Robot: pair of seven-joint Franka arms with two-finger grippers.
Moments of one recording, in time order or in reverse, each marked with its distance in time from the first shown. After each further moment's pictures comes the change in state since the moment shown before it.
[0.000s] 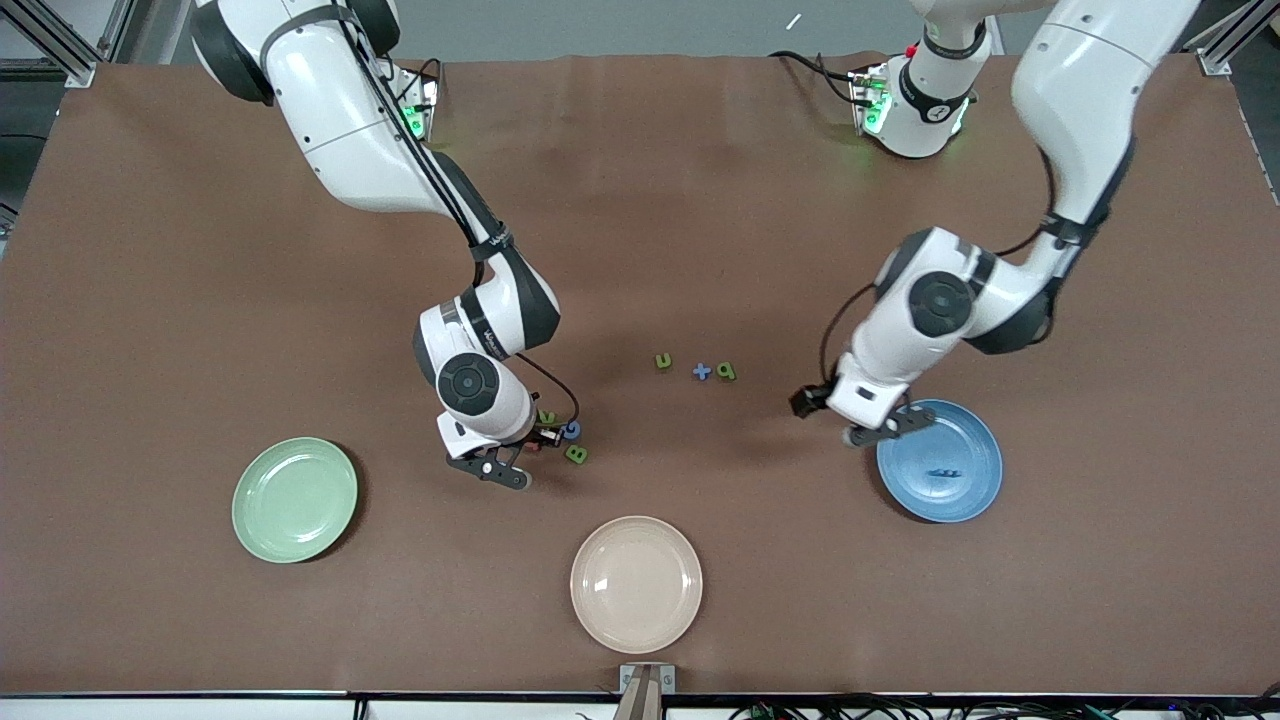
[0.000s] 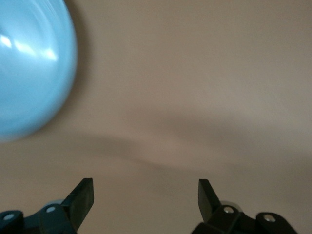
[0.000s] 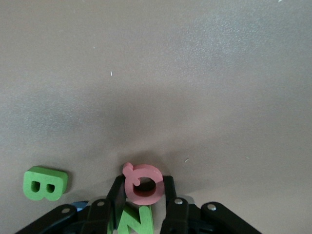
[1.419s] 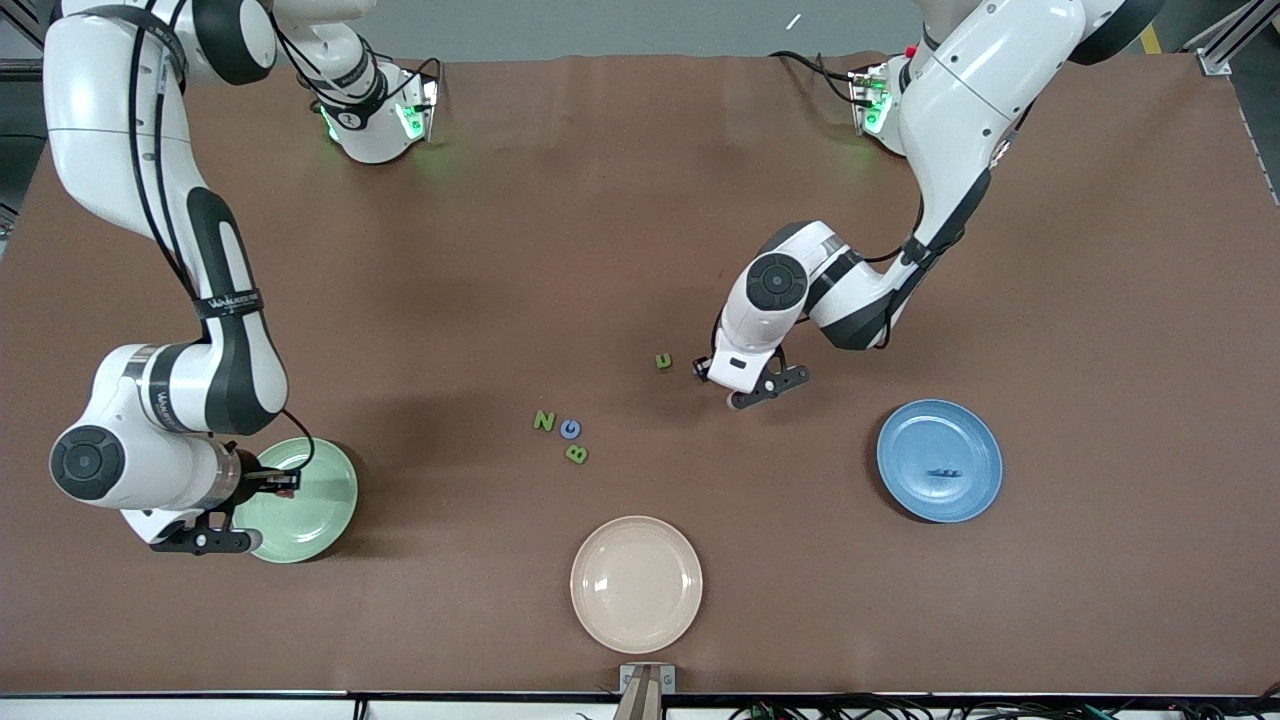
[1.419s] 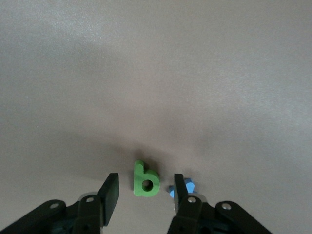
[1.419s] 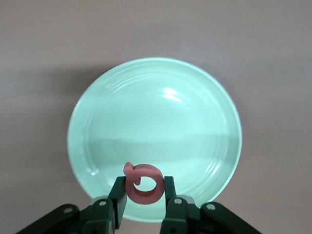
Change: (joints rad) left arm -0.232 0.161 0.050 0.087 0.092 0.013 -0.314; right arm -0.476 -0.070 -0.040 0.108 -0.095 -0.213 -0.773
